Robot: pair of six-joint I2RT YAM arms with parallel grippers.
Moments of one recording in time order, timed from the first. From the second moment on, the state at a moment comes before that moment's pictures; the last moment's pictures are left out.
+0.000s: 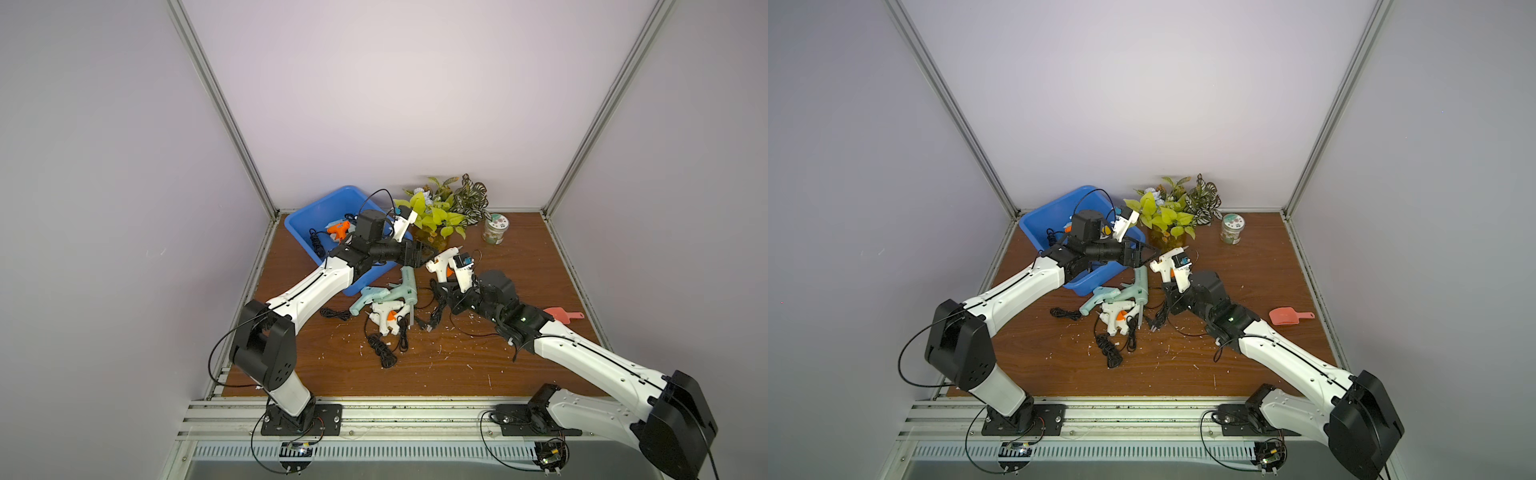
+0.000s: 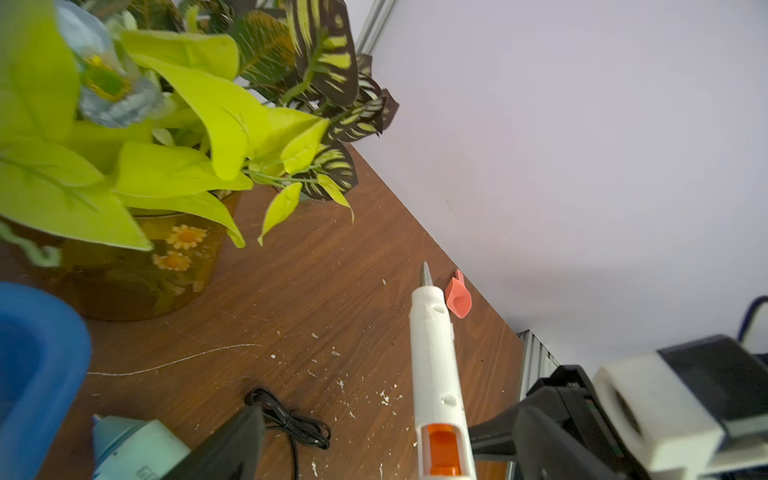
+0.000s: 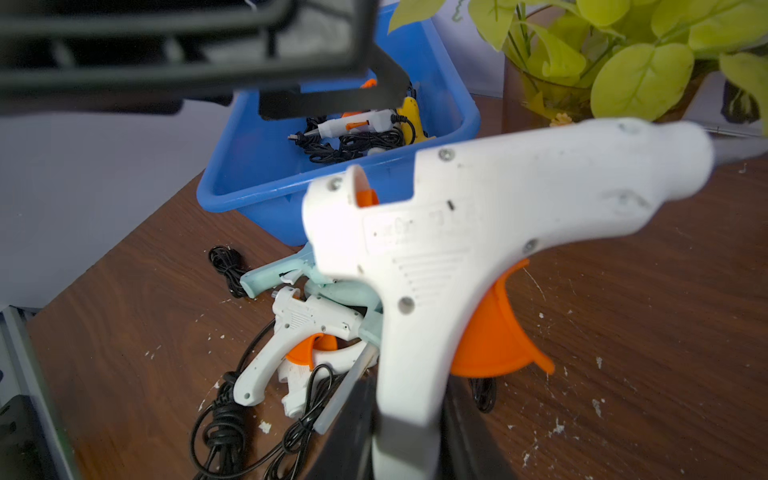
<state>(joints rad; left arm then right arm) -0.52 1.65 1.33 -0.14 0.67 -0.30 0.71 1.12 0.75 -0.05 0.02 0.22</state>
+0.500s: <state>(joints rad) -0.57 1.73 1.38 -0.19 0.75 -0.24 0.73 1.17 0.78 -0.06 0.06 0.18</state>
